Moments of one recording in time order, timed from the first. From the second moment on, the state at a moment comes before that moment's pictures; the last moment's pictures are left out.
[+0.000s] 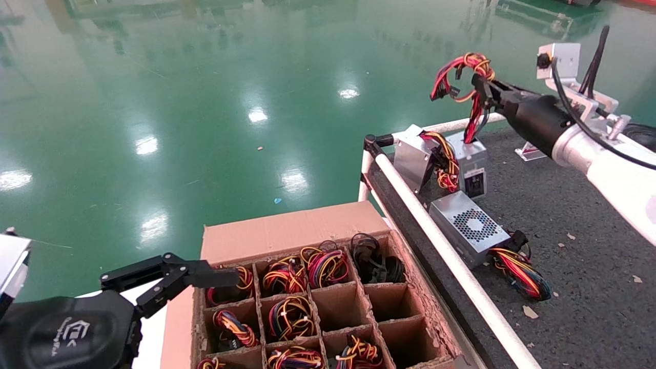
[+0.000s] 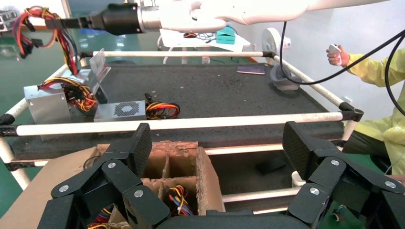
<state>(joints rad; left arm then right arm) -1.09 0.58 0.36 -1.26 0.67 1.46 -0.14 1.78 -1.14 -0.43 0.00 -0.72 -0.69 -0.35</state>
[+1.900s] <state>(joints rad) -1.09 0.58 0.36 -1.26 0.67 1.46 -0.14 1.79 -1.13 -0.43 0.01 -0.72 -0.58 -0.35</state>
